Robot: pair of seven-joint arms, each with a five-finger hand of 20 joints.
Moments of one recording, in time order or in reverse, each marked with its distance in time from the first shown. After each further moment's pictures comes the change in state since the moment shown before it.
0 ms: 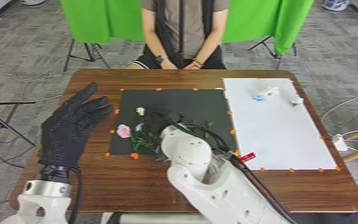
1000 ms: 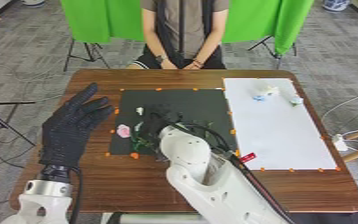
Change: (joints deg) left arm -0.1 0.2 0.3 0.1 -0.2 0.5 0.0; right arm -0.3 -0.4 0.5 -1.5 -1.4 -3.8 0.5
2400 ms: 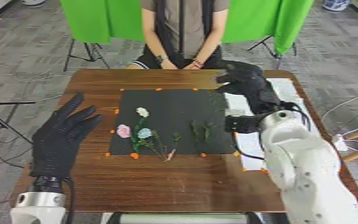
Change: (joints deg) left arm 5.5 -0.3 -1.8 -0.5 -1.0 4.5 2.9; right arm -23.5 8.1 39.9 -25.4 58.2 23.1 -9.7
